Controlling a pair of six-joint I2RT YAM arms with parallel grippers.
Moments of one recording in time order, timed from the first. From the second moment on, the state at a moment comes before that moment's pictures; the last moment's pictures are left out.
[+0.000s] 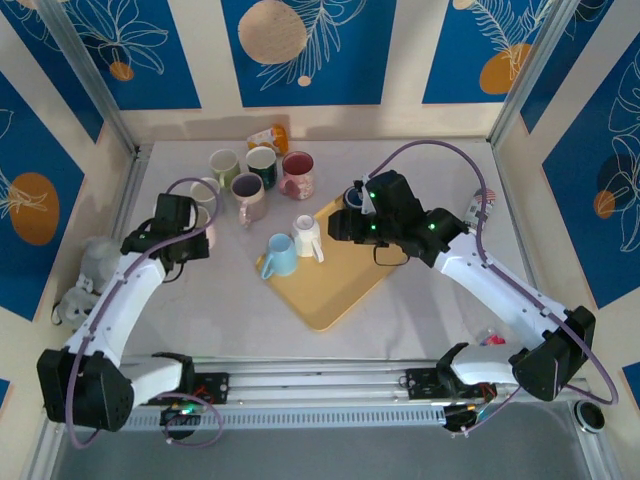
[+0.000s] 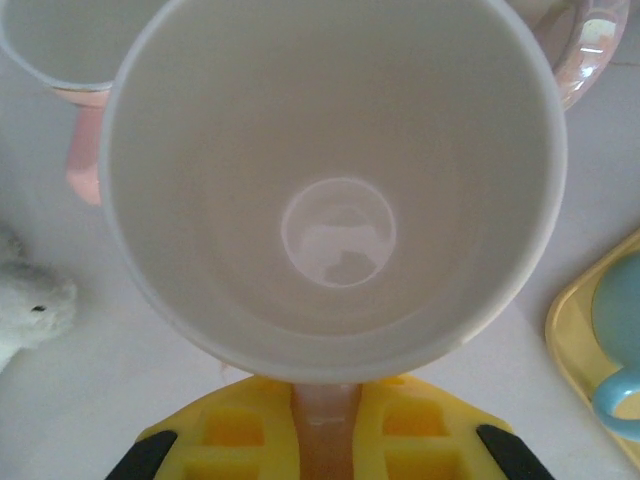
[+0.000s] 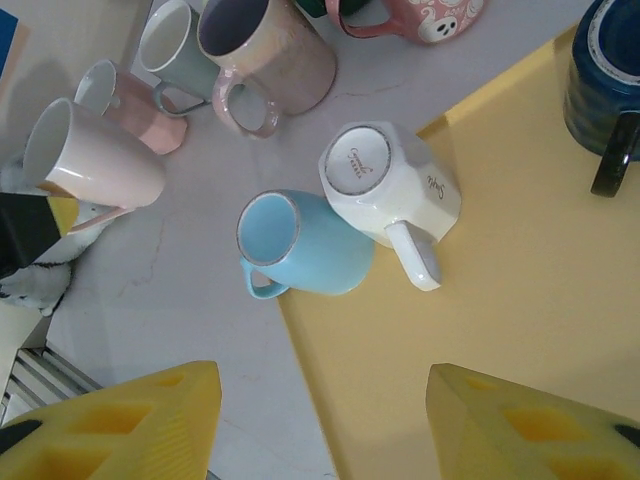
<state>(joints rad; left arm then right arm) -0.14 1.17 0.96 -0.77 -0.14 -0.20 0.67 1.27 1.25 -0.72 -0.12 0.61</state>
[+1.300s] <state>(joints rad) -0.13 1.36 0.84 -0.49 -0.15 -0.15 0.65 1.31 1.25 -0.73 -0.13 0.62</state>
